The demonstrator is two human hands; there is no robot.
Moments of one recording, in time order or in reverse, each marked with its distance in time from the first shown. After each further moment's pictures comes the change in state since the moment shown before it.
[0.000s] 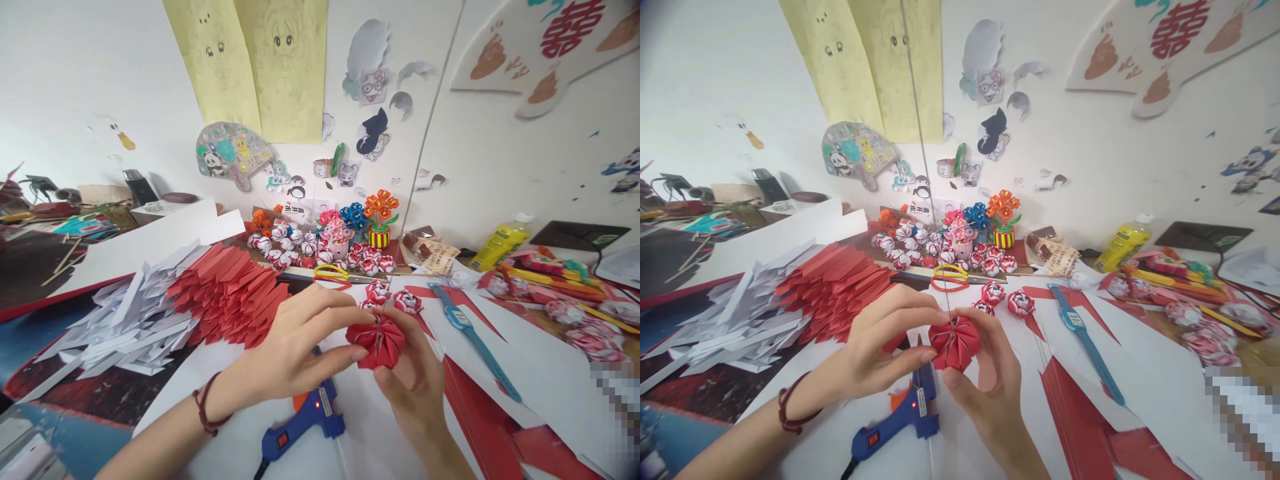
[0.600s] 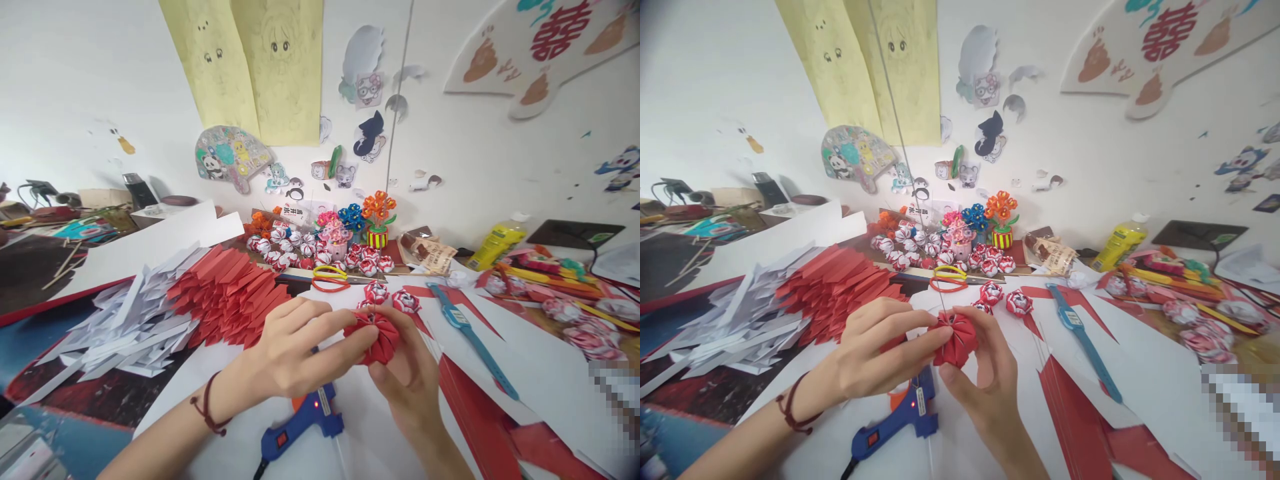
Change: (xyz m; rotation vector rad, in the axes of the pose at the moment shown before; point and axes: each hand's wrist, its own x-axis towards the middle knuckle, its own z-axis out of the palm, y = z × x) left_hand -0.003 0.001 0.001 0.435 0.080 0.283; right_hand -0.002 0.001 -0.001 0.019 0.007 0.071
